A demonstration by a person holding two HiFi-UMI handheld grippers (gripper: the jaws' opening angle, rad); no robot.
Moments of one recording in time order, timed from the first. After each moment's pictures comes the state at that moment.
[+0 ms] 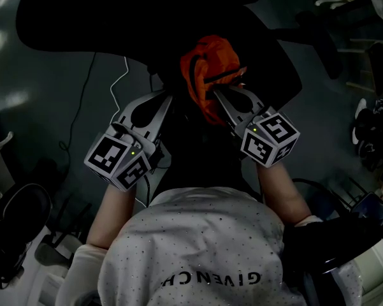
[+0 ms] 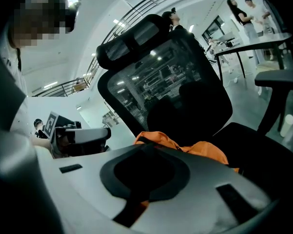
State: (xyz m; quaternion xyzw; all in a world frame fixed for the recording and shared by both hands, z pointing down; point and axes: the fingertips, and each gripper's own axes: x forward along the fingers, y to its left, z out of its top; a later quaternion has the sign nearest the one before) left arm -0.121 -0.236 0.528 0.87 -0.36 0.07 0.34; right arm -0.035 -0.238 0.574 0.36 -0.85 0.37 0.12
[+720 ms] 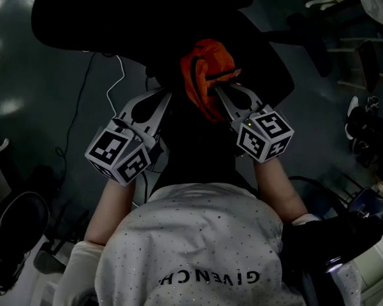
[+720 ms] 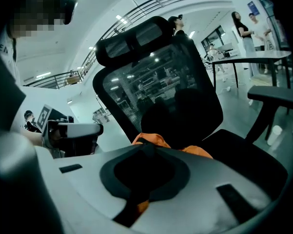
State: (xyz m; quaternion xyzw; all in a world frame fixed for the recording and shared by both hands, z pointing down) left arm -0.120 -0.241 0.530 0.87 -0.35 0.05 0.34; right arm -0.020 -0.243 0.580 0.41 -0.83 0.34 0.15
